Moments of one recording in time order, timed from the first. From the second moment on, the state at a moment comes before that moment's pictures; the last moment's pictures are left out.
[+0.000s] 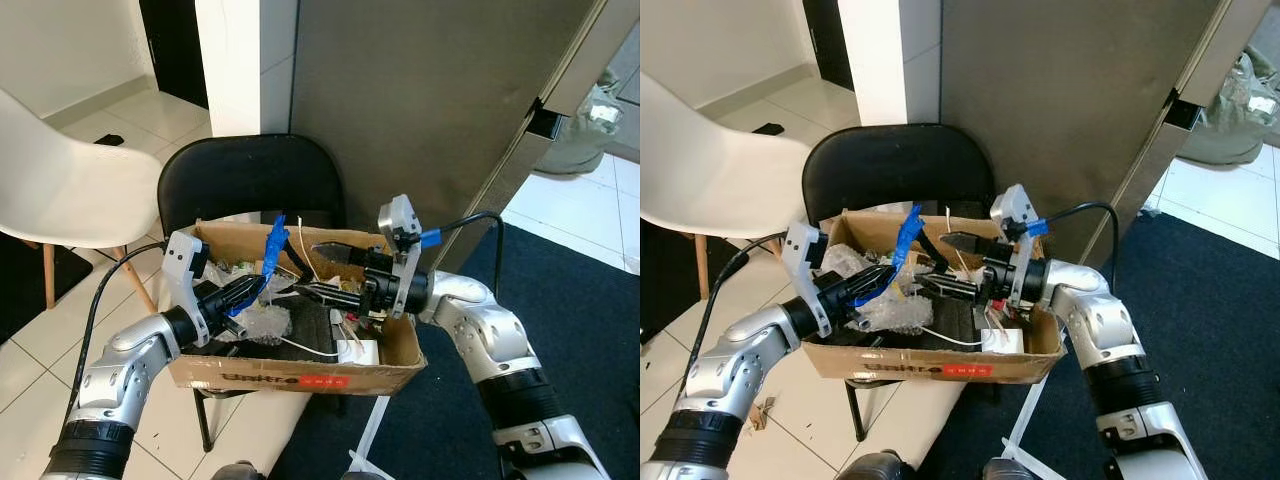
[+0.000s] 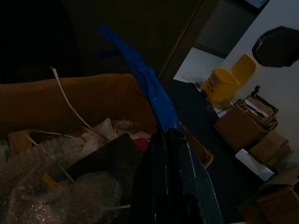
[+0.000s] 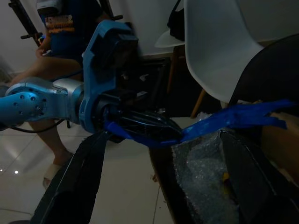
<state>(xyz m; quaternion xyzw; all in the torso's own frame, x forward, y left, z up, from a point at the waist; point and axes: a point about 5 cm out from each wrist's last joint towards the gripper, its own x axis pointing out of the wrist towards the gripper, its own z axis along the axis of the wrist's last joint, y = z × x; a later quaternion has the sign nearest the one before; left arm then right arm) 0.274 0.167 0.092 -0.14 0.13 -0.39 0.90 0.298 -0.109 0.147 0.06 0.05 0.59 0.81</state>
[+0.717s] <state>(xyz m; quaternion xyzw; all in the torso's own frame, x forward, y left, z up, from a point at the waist) 0.280 0.189 0.097 -0.14 0.11 -0.34 0.93 0.298 -0.109 0.148 0.06 0.04 0.59 0.81</state>
